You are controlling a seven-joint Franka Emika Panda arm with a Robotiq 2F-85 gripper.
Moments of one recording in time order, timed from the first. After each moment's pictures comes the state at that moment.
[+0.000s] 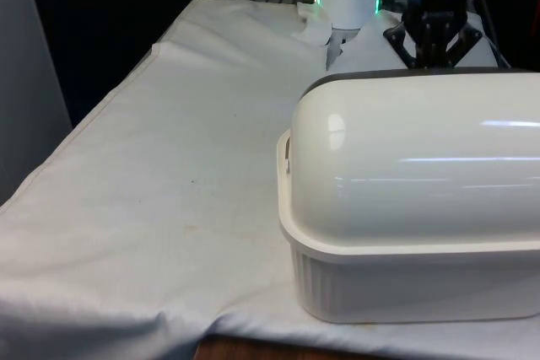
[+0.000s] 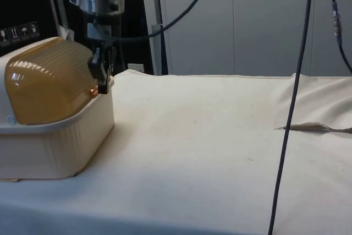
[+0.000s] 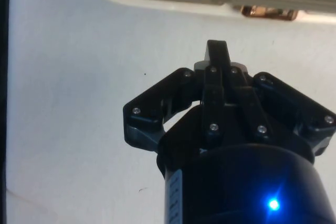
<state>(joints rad) 0.27 0.31 -0.06 -2.02 -0.03 2.54 -0.01</state>
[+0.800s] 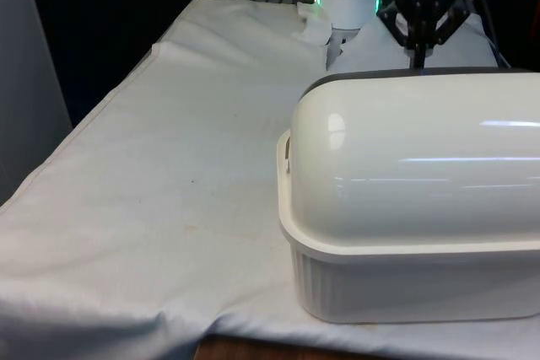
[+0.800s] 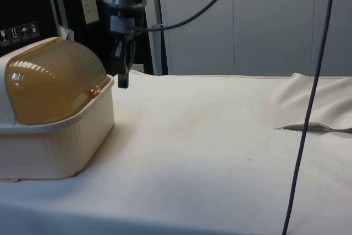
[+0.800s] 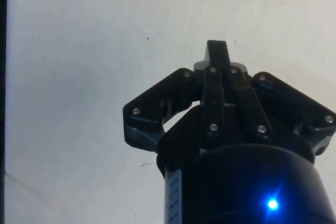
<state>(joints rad) 0.26 0.17 -0.06 -2.20 -0.03 2.58 -0.02</state>
